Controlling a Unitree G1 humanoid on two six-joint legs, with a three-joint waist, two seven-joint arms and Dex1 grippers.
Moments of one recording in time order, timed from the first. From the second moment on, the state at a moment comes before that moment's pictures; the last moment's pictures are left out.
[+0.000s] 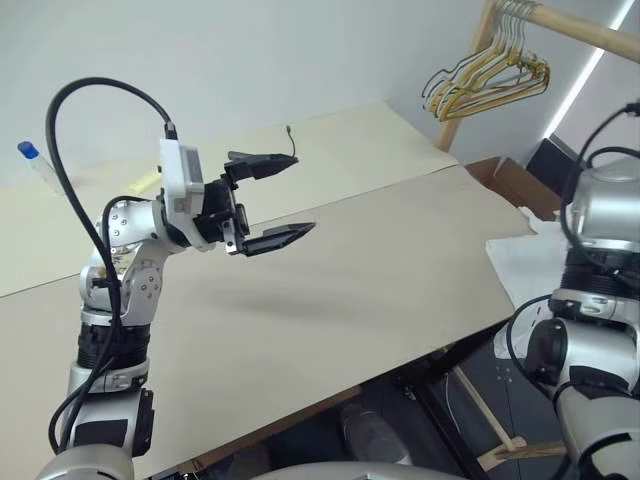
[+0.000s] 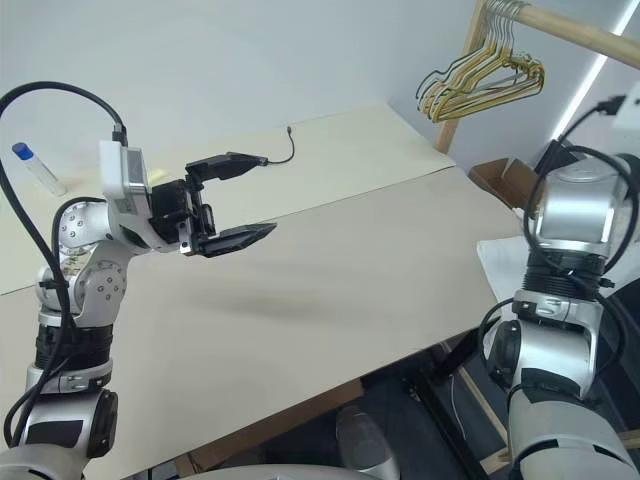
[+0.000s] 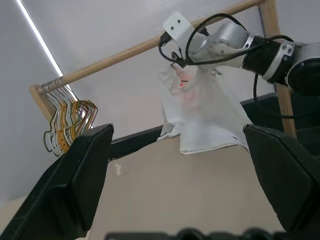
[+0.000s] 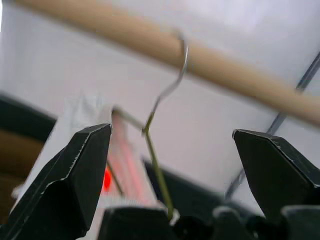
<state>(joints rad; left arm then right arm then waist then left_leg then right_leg) -0.53 0.54 0.09 -0.13 -0.59 0.20 -1.16 -0.89 -0.56 -0.20 0.26 -0.29 0.78 -0.66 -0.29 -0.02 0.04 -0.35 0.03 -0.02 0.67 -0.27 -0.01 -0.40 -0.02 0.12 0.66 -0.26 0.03</state>
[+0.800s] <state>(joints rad) -0.03 0.69 0.30 -0.22 -0.59 0.34 -0.96 -0.73 -0.47 0.14 0.08 0.10 0.78 0.53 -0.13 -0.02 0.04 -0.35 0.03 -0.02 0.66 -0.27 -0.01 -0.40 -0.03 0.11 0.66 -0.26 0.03</state>
